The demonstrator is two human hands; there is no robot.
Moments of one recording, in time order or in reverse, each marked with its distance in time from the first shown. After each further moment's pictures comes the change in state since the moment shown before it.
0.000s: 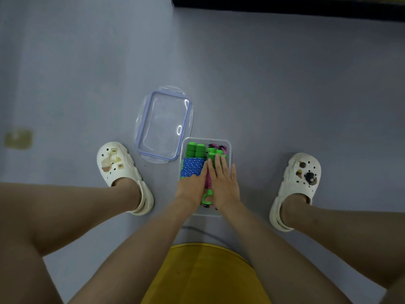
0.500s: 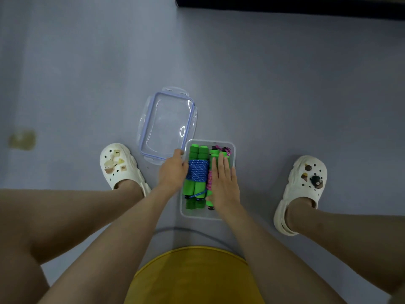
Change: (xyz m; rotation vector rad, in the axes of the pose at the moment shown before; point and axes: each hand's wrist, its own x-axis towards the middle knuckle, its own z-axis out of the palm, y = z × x) left_hand 0.029 -0.062 -0.020 -0.568 0.253 -0.223; right_hand 0.008 -0.012 0.002 0.122 0.088 0.028
